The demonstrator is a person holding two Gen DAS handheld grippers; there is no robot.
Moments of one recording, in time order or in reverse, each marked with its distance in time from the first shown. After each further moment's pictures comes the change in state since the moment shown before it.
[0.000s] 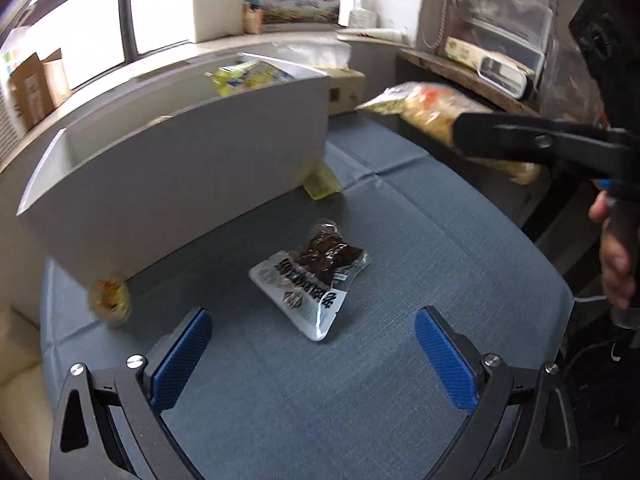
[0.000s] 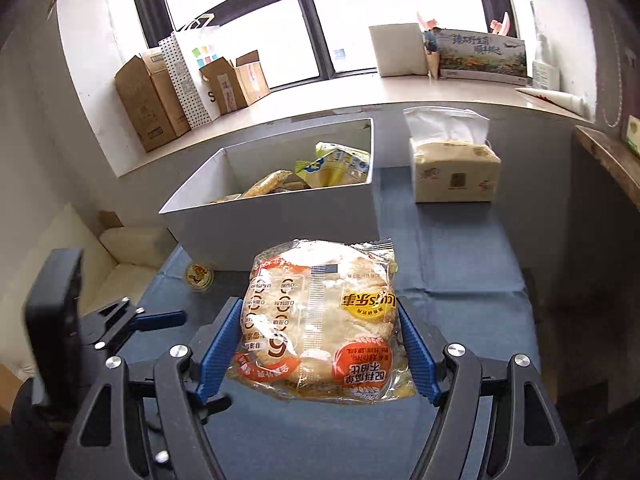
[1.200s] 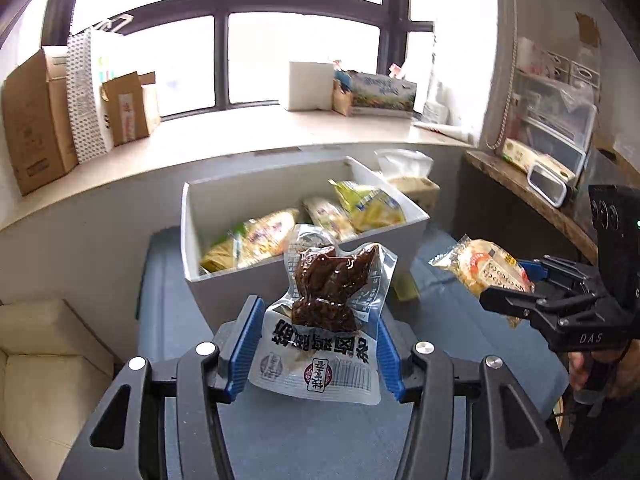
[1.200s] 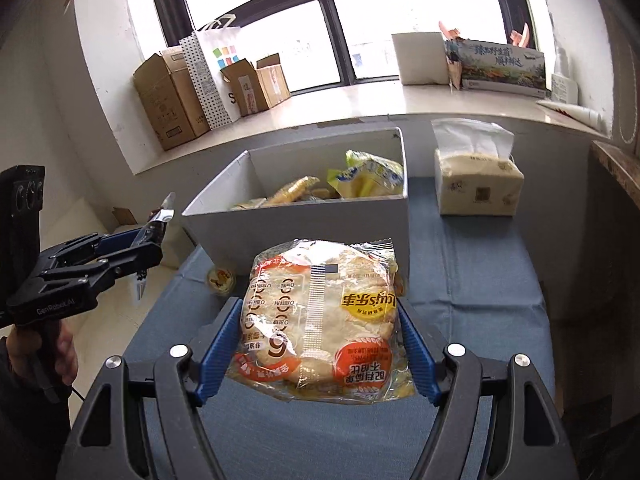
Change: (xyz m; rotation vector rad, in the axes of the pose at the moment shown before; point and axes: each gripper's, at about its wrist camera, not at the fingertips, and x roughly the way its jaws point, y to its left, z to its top) left arm -0.139 0.081 0.025 -0.225 -0.280 0.206; right arm 0.019 0.029 0.024 -0.064 -0.034 0.054
